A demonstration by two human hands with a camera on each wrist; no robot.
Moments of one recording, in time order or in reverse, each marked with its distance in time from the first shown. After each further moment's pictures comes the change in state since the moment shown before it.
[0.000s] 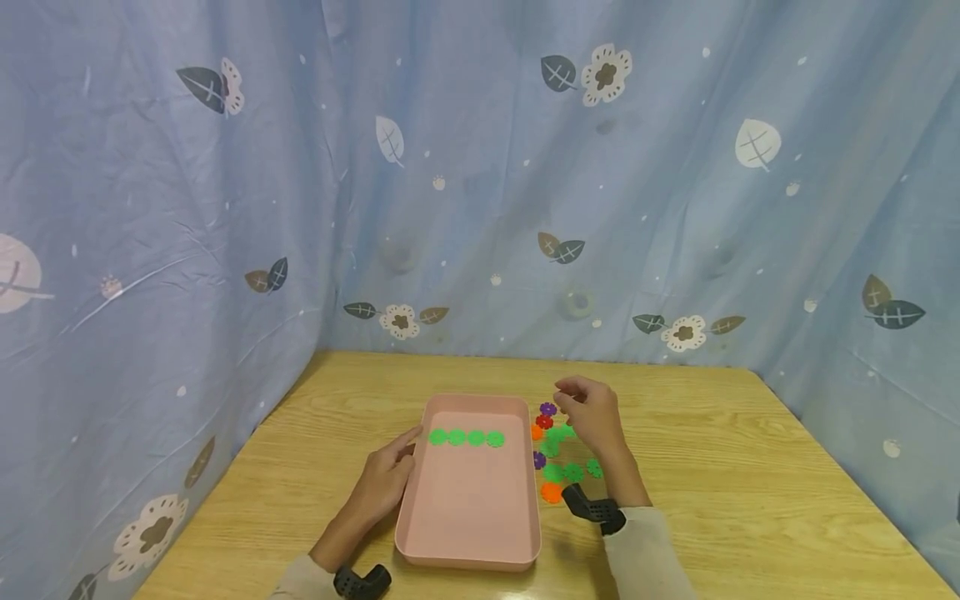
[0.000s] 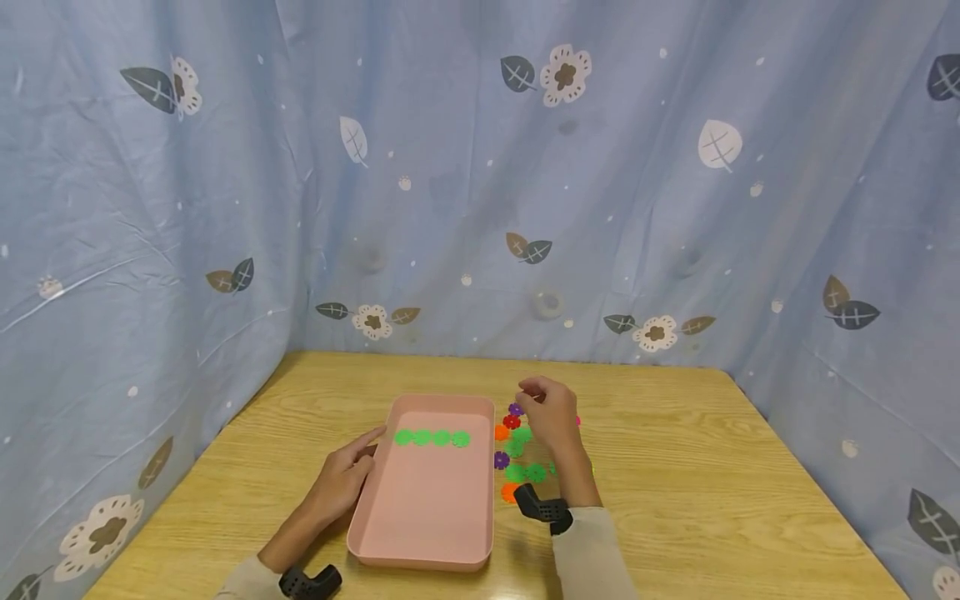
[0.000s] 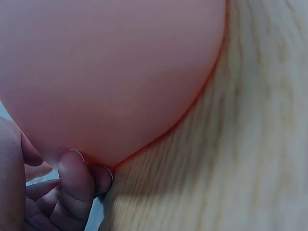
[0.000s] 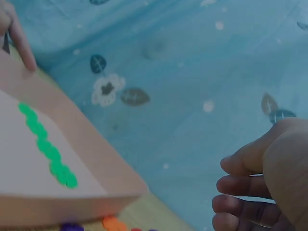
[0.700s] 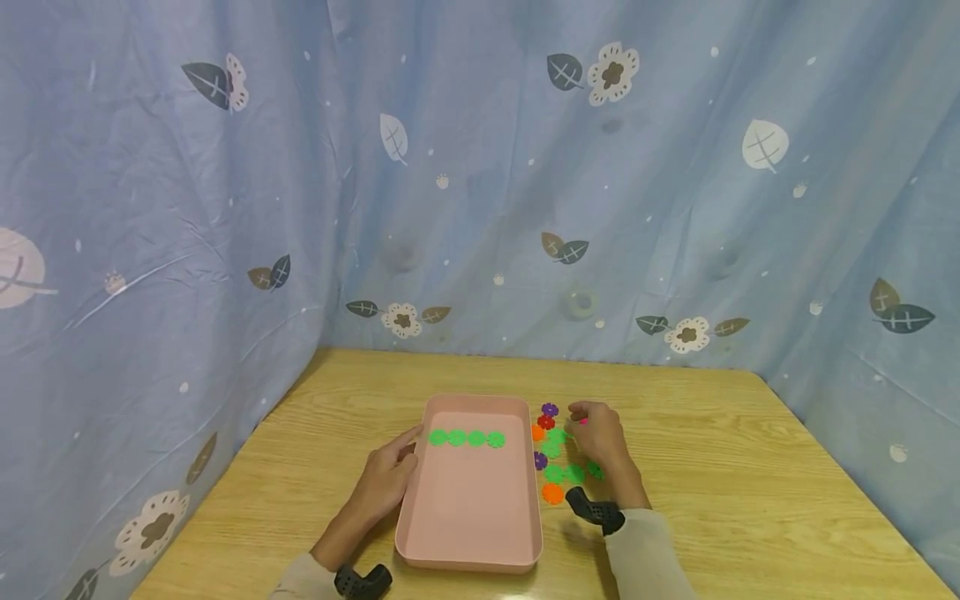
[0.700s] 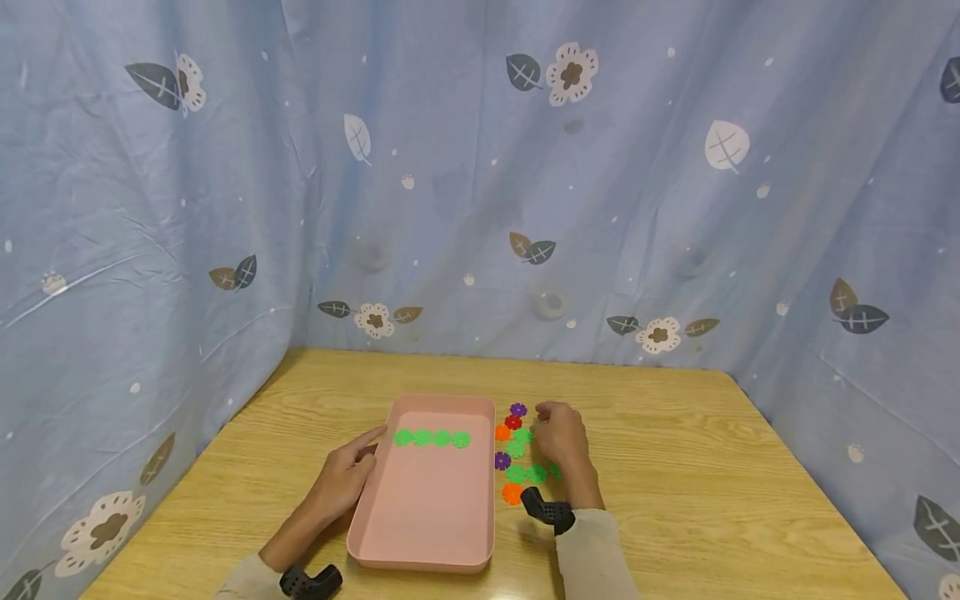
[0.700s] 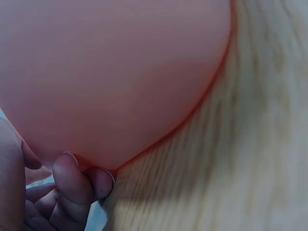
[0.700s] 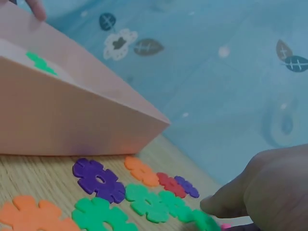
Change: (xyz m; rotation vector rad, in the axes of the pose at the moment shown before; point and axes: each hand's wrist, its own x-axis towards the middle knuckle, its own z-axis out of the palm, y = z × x) left_hand 0.001 0.002 -0.001 -0.032 -0.026 -0.004; right_hand -0.001 0.046 0.003 -0.308 -0.132 0.142
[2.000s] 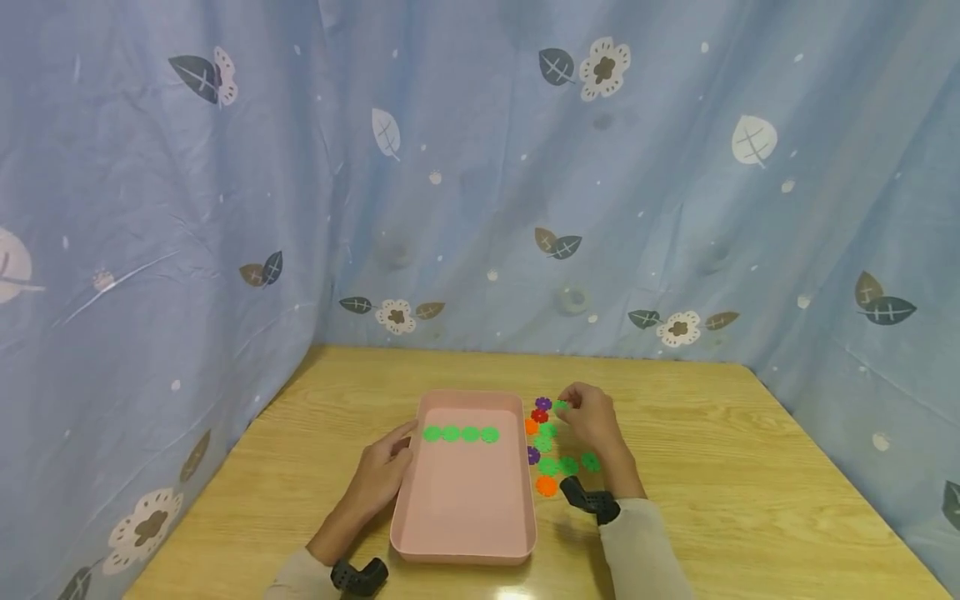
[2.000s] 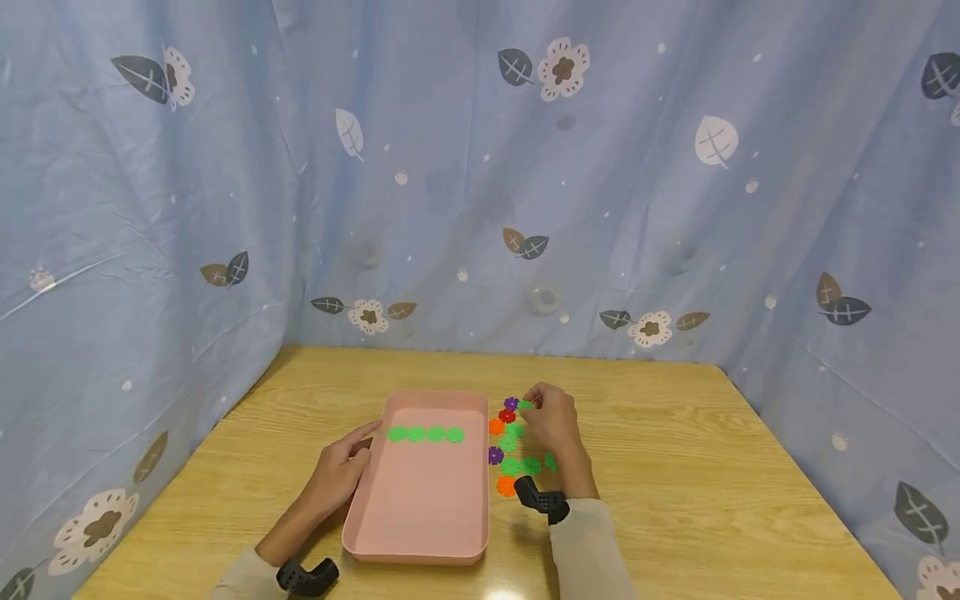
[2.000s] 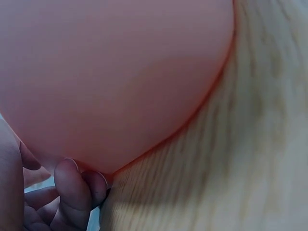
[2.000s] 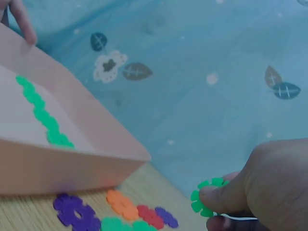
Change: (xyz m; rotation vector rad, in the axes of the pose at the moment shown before) left_hand -0.001 -0.002 0.004 -0.004 0.052 0.010; right_hand -0.002 -0.022 -0.012 0.095 0.041 -0.055
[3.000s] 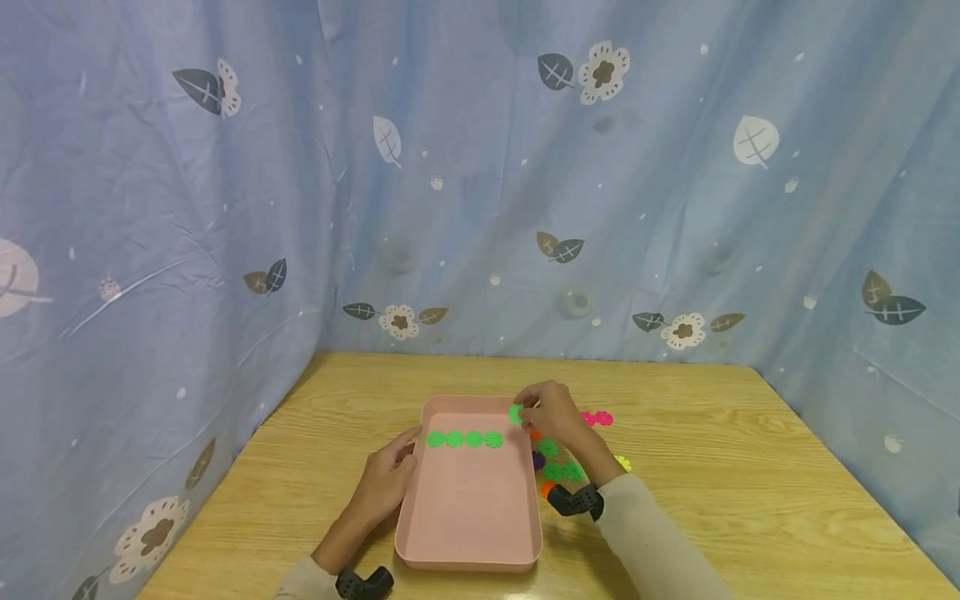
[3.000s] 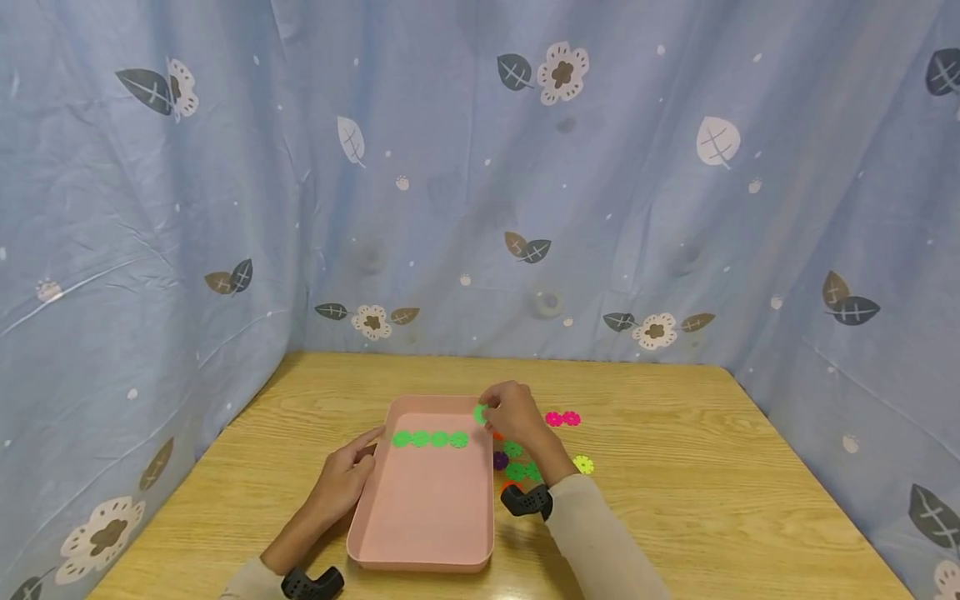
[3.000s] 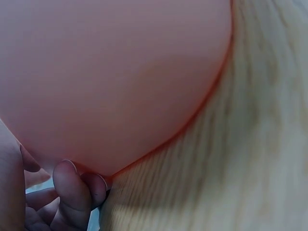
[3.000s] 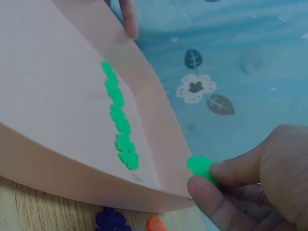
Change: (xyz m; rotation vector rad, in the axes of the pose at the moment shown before) left_hand 0.000 0.000 -0.002 -0.028 -0.047 0.040; right_hand 0.016 -0.040 0.035 0.100 -0.254 -0.117
